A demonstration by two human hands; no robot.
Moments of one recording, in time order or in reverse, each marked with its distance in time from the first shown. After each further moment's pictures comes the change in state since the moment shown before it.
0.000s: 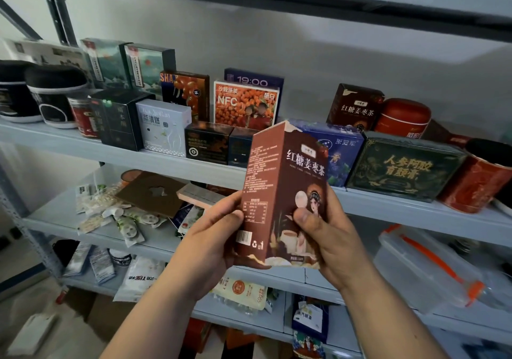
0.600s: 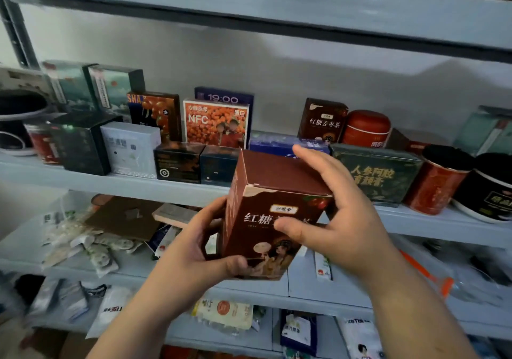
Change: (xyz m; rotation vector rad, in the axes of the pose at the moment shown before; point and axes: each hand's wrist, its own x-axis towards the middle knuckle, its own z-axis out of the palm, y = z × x) left_hand 0.010 0.005 0.002 0.488 -0.130 0.235; right_hand -0.016 -0.085 -0.006 -0.949 0.008 -0.344
